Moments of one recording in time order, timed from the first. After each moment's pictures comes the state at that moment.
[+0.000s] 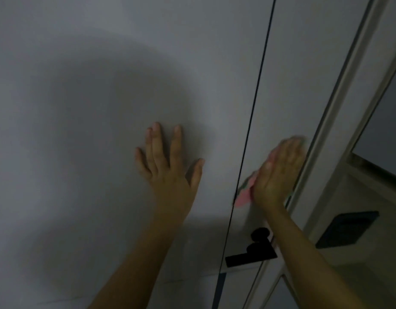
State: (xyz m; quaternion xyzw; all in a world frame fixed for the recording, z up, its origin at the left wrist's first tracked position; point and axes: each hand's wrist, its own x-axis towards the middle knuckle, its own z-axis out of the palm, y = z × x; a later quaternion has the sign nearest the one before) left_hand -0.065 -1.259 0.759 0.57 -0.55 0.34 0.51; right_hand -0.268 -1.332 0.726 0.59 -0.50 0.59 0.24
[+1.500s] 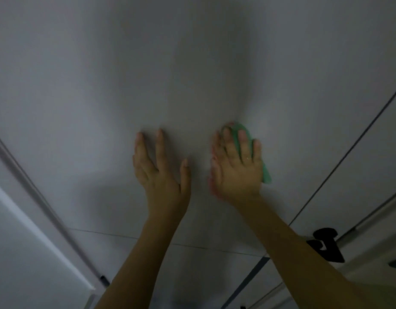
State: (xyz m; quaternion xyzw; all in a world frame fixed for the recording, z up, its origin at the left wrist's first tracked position) left_hand 0.066 -1.187 0.699 0.68 -0.47 0.17 0.54; right_hand -0.061 -1.277 0.707 0.76 -0.31 0.43 0.36
